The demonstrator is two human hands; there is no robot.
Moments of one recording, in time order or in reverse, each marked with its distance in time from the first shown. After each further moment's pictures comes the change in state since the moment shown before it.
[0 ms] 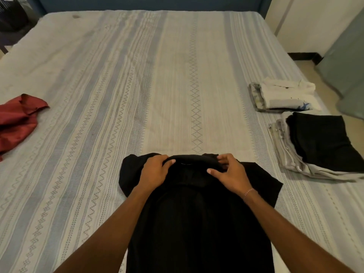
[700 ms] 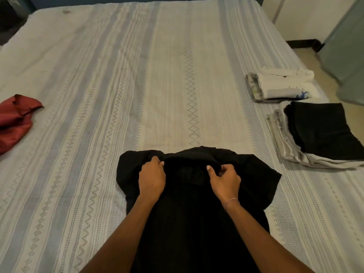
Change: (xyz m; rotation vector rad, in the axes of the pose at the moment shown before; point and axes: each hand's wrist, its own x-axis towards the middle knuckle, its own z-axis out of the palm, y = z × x) left_hand -0.029 0.013 0.017 0.170 0.171 -0.246; right_hand -0.030 0.007 0.045 0.124 0.367 0.241
